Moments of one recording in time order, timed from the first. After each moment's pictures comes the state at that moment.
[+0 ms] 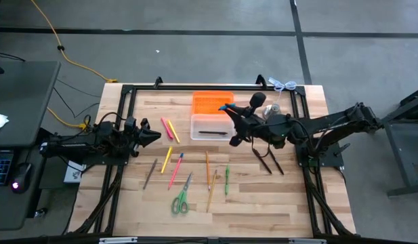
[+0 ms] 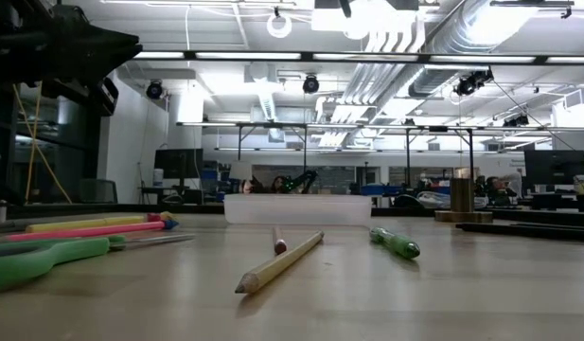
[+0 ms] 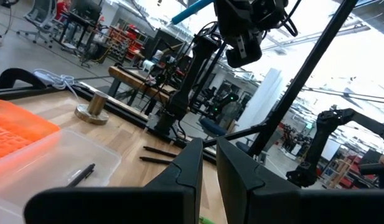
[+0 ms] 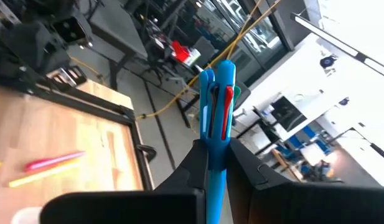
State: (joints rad) left arm 0.06 0.01 0.02 0.19 0.03 -0.50; right arm 0.22 1.32 1.19 0.10 0.83 -0.72
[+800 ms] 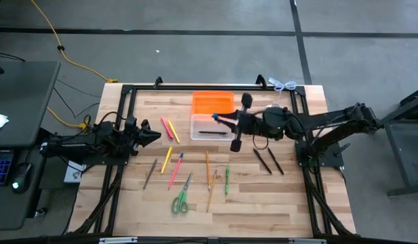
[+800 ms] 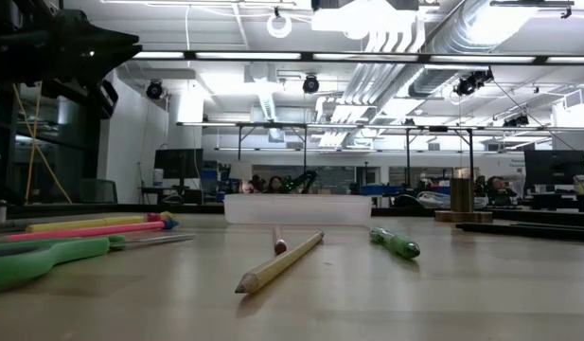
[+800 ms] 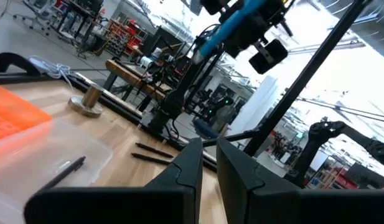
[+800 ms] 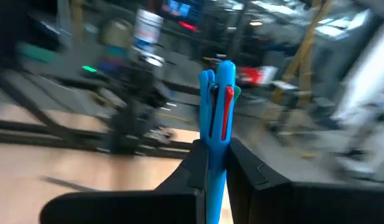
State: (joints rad) left arm 0.06 0.01 0.02 0.20 0.03 -0.59; right arm 0.12 1.33 1.19 0.08 0.34 -0.22
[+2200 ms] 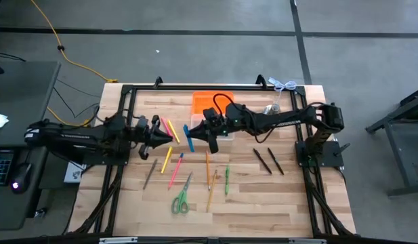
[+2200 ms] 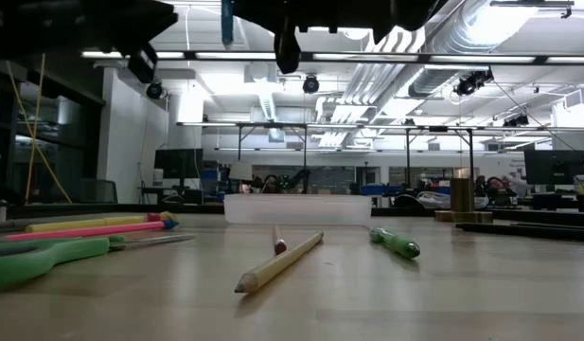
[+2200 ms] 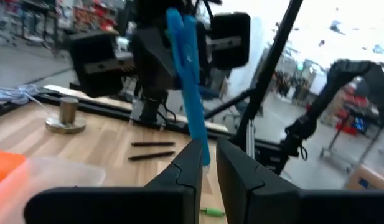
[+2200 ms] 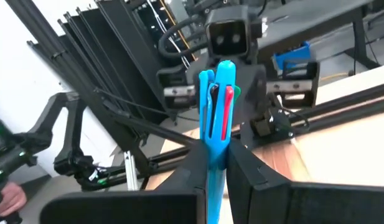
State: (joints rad) left arm 0.06 0.60 0.26 0.45 0.20 -0.29; right arm -0.07 1.73 1.19 0.53 -0.30 0.45
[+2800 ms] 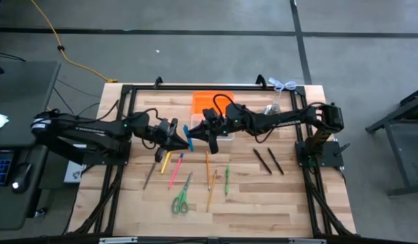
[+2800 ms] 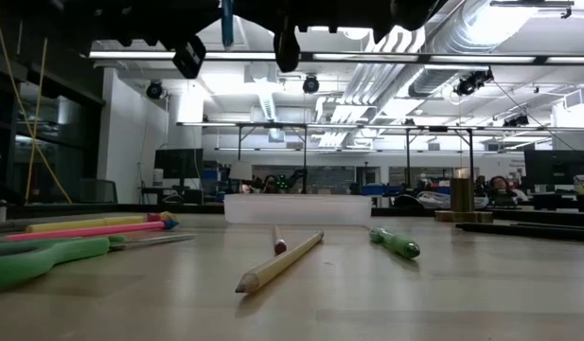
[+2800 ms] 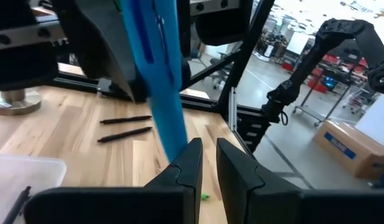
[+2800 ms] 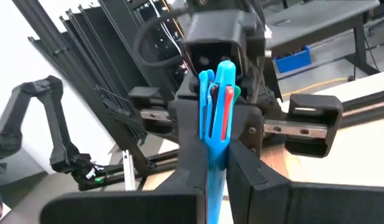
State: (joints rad) left arm 0.06 0.99 0.49 0.45 0.35 -0.26; right arm -0.07 1.73 1.19 0.52 -0.30 0.41
